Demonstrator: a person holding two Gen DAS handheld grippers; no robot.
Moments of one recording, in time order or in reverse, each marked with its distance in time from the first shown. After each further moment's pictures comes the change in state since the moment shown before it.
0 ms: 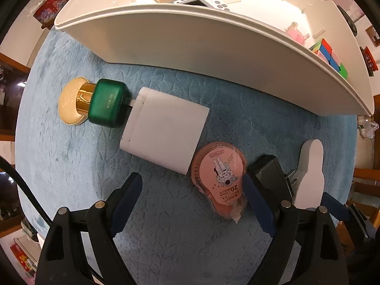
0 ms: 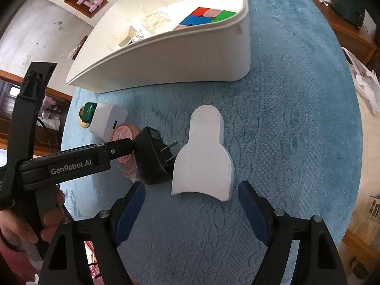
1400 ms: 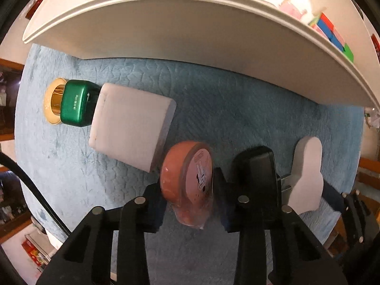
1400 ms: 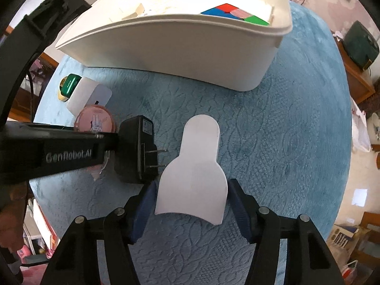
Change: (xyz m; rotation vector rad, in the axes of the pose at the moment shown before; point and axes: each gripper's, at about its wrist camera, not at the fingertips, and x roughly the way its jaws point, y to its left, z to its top) left arm 0.017 -0.052 0.016 0.038 0.131 0.057; right arm 0.026 0.026 0.012 -0.205 0.018 -0.198
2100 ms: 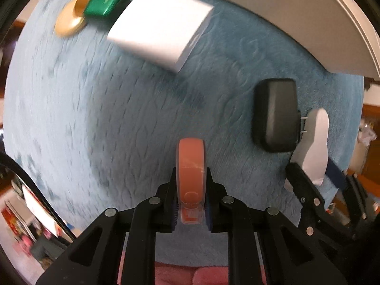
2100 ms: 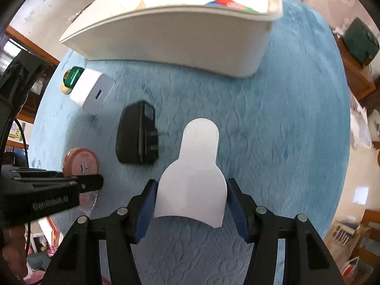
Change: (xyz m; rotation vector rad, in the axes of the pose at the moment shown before) left arm 0.024 0.024 -0.083 -0.189 0.137 -0.114; right arm 0.003 0.006 -0.011 0.025 0.034 0.023
